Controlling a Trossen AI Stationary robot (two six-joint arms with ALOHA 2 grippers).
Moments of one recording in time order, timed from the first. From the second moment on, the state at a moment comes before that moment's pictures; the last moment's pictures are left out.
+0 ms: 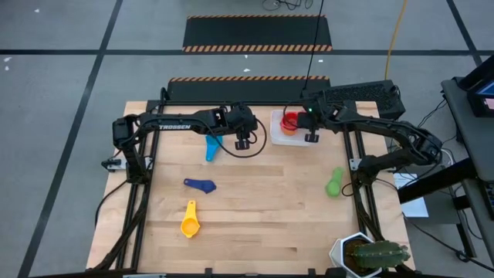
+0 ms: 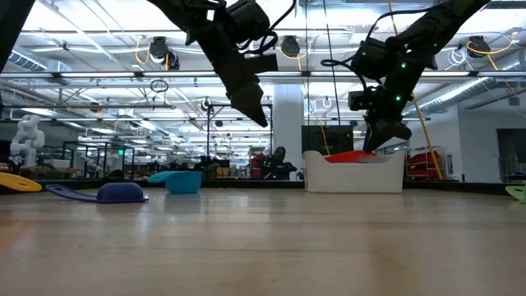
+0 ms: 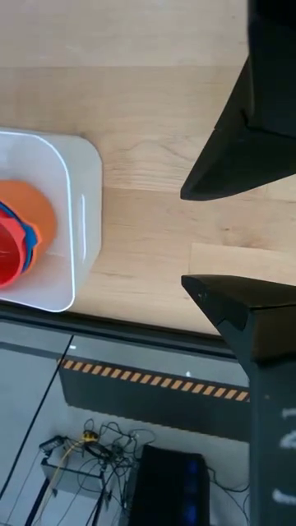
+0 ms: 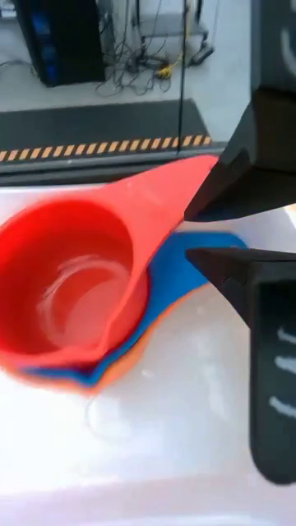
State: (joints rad) left arm 0.28 1.81 1.39 -0.42 -0.28 0.42; right arm -0.66 1.31 0.74 -0.39 0.24 -0.68
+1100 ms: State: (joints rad) left arm 0.28 1.81 1.39 -0.40 -0.28 0.42; right arm -0.75 1.38 0.75 -0.19 0.26 -0.77
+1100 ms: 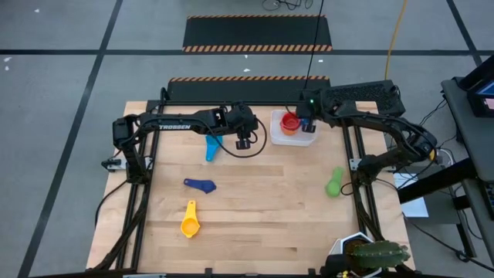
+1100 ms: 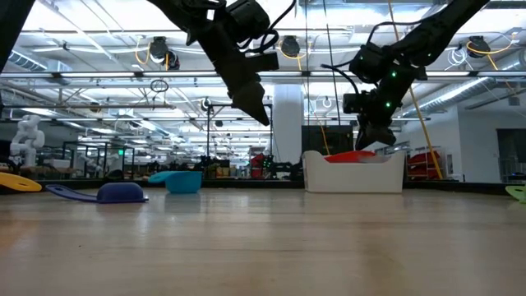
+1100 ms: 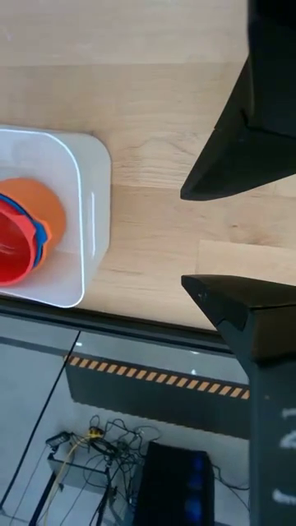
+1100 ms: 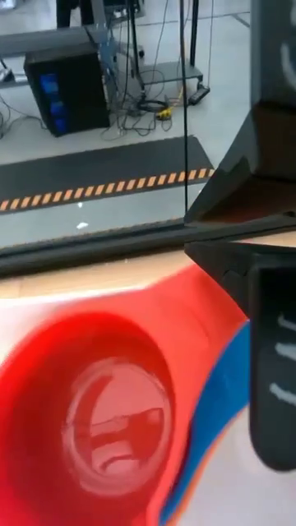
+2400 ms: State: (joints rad) left arm 0.28 1.81 1.39 -0.40 -0.28 0.42; right arm -0.51 1.31 0.75 -0.38 0.31 -0.54
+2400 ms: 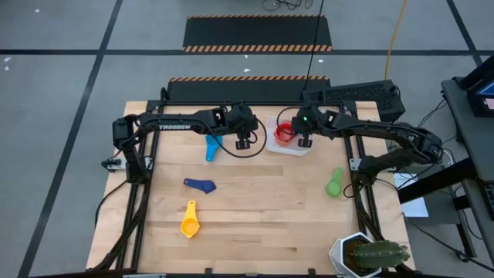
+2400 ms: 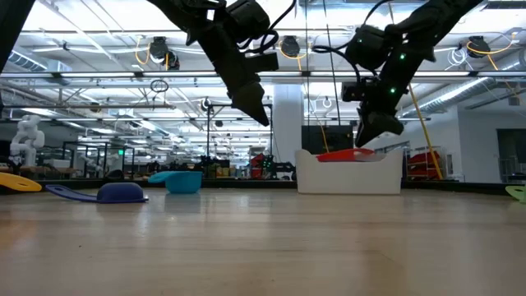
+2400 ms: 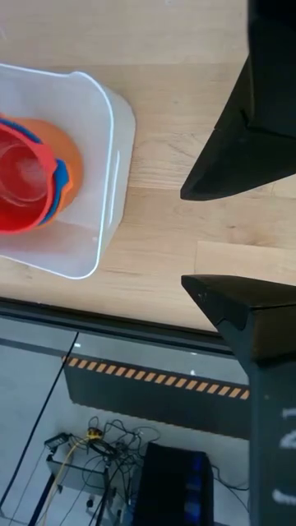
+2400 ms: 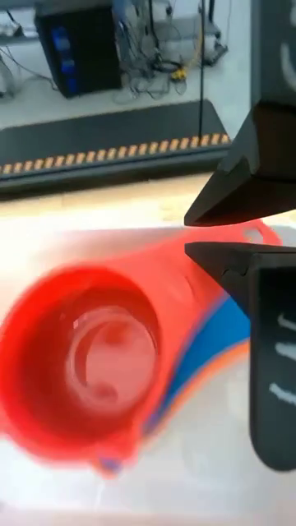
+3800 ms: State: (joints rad) left arm 0.09 1.77 1.39 -0.85 -0.30 0.16; right arm -0.19 1.18 0.66 -0.43 -0.06 -0.17
